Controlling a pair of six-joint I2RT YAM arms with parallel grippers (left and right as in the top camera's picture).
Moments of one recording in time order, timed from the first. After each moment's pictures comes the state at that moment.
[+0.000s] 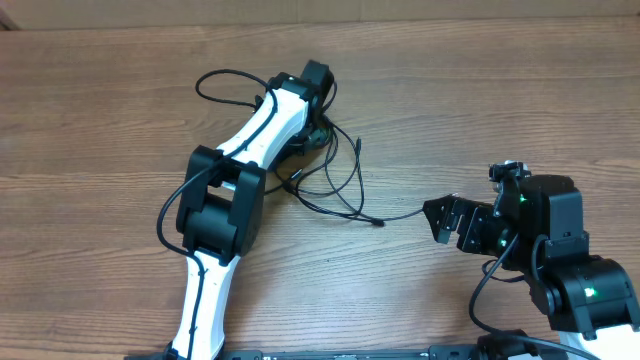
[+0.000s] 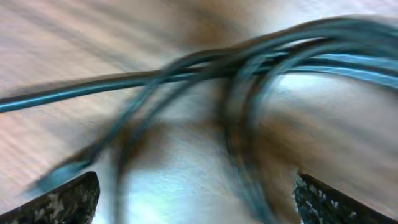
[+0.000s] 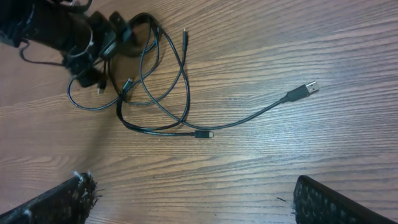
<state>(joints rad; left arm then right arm) -0.41 2.33 1.87 -1.05 -0.22 -1.07 0.17 0.84 0.94 -0.99 -0.25 0.41</state>
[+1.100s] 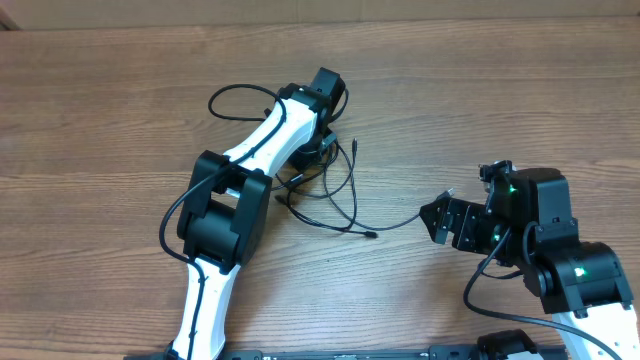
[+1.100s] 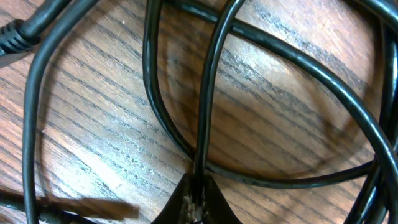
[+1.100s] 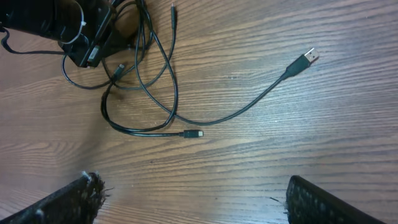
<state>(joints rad) -0.45 2.29 1.78 -0.98 -0.11 -1.23 0.17 0.90 0.94 -1.03 -0.29 0.41</state>
